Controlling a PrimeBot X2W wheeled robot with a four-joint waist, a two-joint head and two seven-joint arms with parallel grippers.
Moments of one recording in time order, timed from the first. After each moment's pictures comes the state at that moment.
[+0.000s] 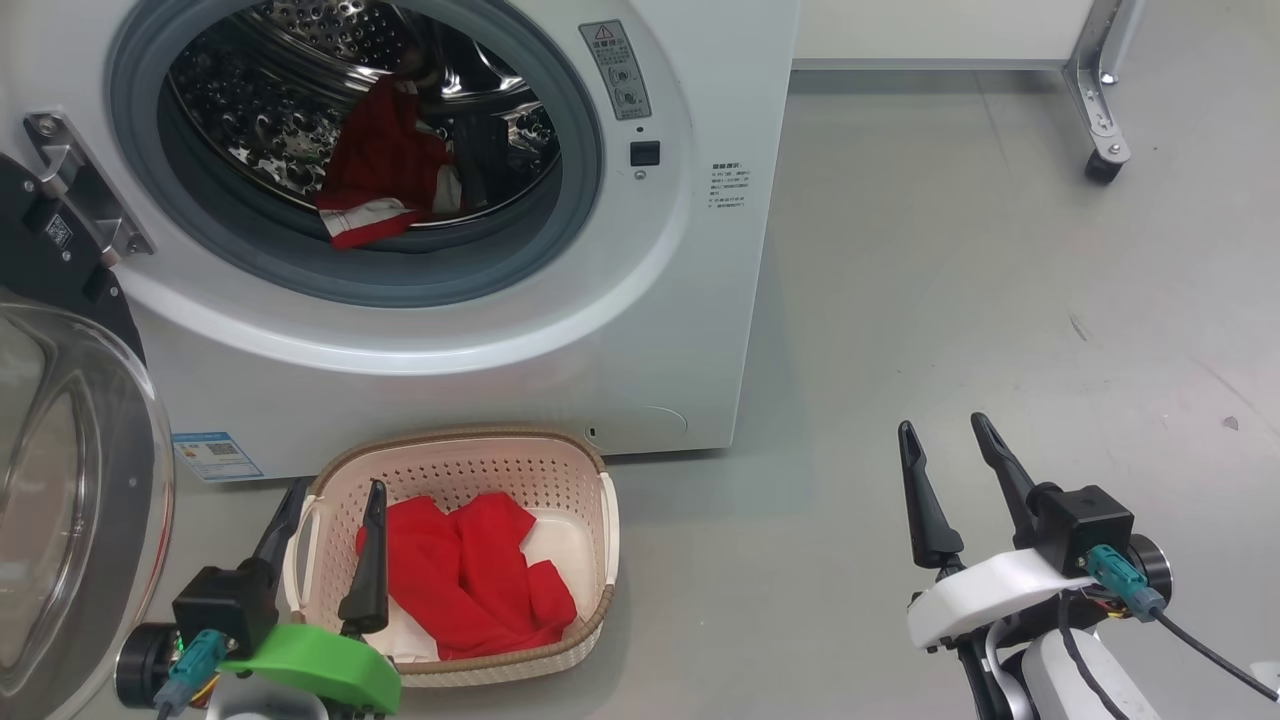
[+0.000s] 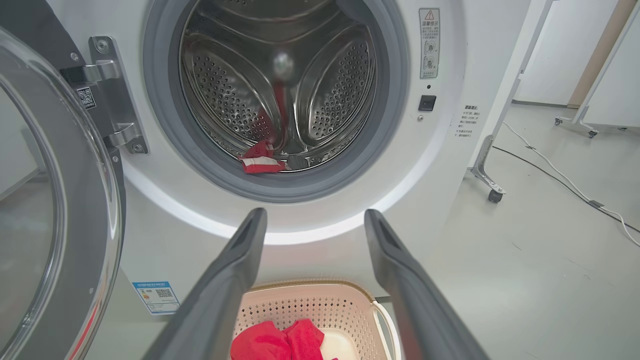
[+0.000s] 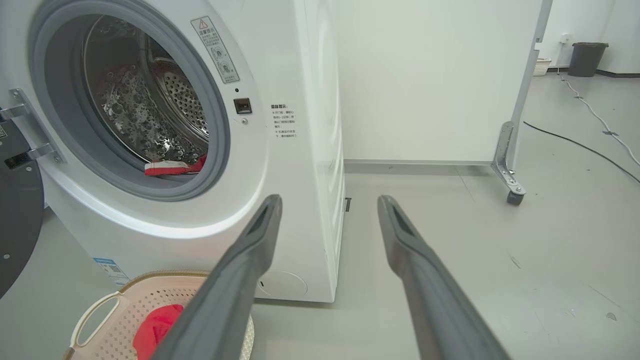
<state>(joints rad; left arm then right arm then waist) -0.06 0.07 -0.14 0.26 -0.32 -0.03 -0.24 -0.09 -0.05 0.22 0.28 0.29 -0.02 -0.26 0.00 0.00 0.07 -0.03</state>
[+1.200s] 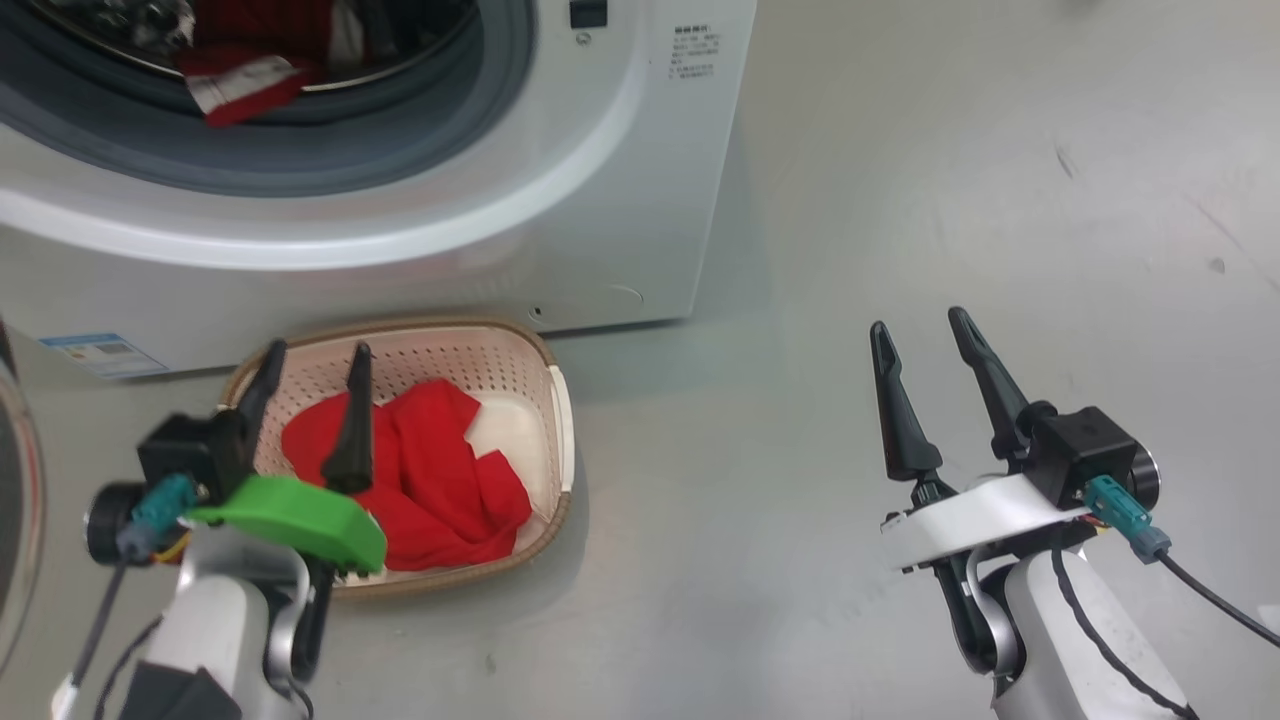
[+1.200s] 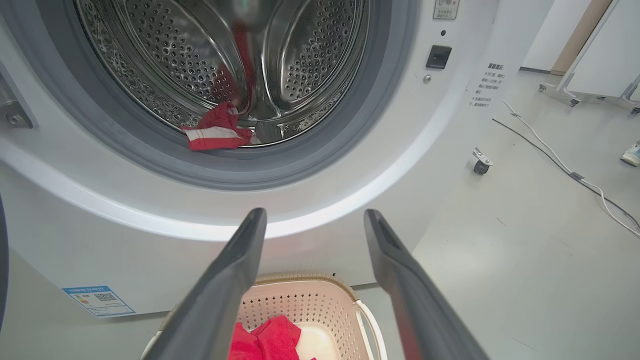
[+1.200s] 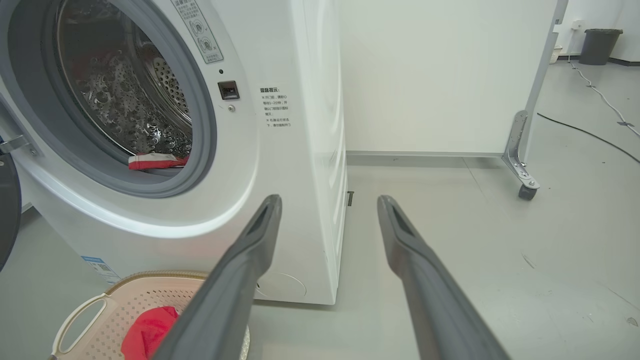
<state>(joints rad) -0.25 0.08 -0.13 0.23 -0.35 -0.03 -0.09 -0.20 -0.05 0.27 0.17 0.29 -0.02 -0.26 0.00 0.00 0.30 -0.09</state>
